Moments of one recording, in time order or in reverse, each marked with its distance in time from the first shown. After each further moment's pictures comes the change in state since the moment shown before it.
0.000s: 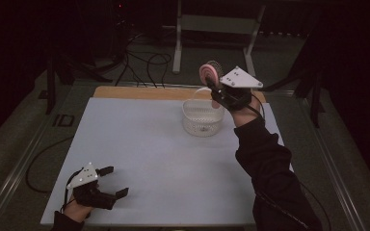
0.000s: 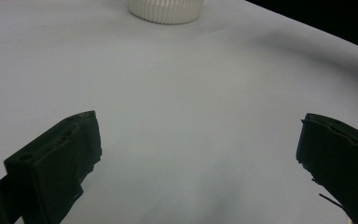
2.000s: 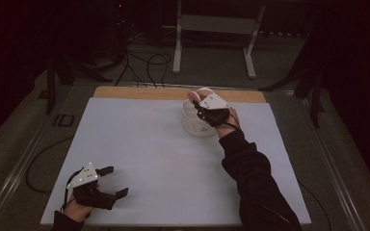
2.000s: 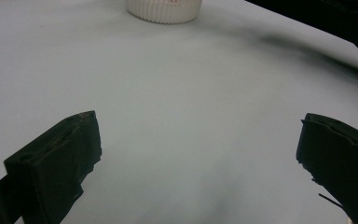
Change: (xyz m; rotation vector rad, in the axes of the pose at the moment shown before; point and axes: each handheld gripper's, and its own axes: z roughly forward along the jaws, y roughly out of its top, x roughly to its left) left arm 0.001 0.000 0.000 0.003 -0.007 0.005; right arm 0.038 -0.095 0.067 0.108 0.044 -0.102
